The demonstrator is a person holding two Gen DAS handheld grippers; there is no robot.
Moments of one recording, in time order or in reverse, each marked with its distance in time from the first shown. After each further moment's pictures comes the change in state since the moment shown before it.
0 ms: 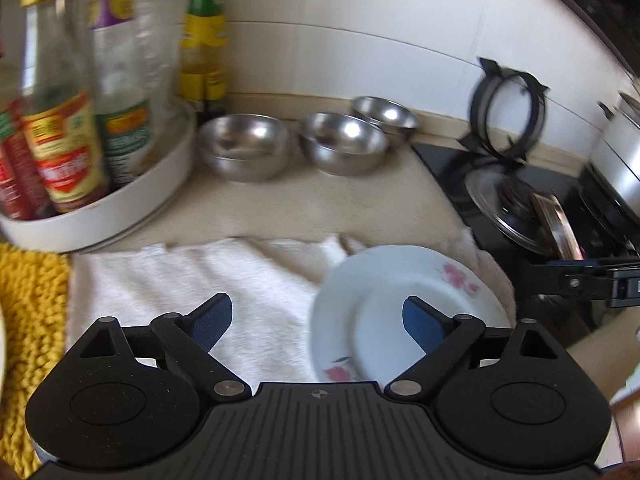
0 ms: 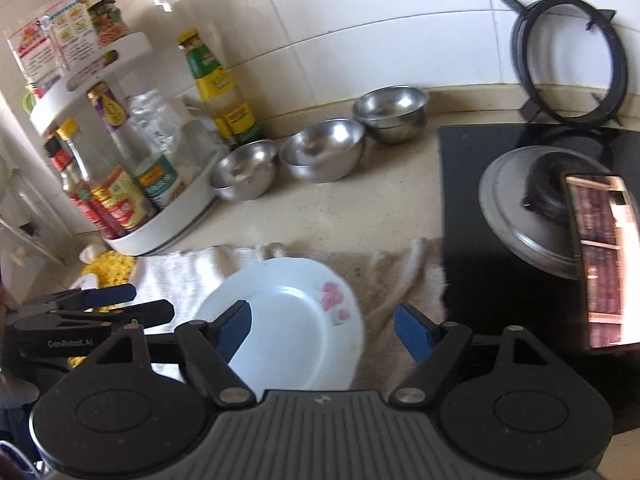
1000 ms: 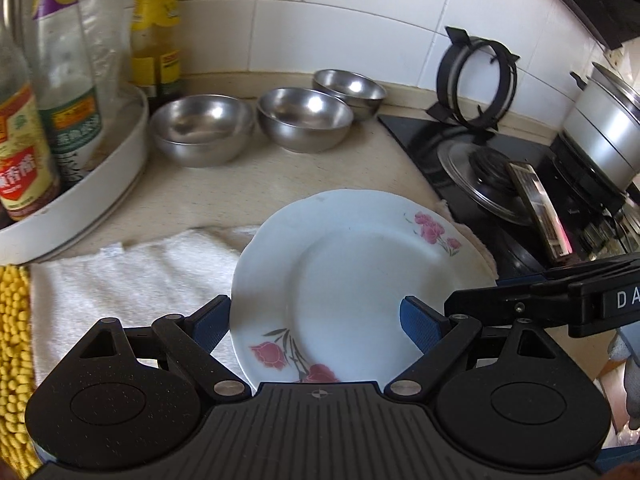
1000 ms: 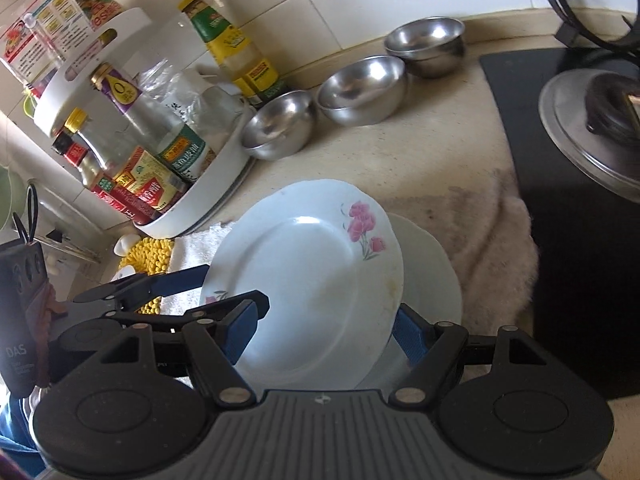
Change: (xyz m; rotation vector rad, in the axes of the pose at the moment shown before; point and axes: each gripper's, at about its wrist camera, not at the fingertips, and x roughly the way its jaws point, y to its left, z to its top) left arm 0.024 -0.007 0.004 0.092 0.081 -0.121; right arm 0.033 0.021 -0.007 0.140 0.132 0.101
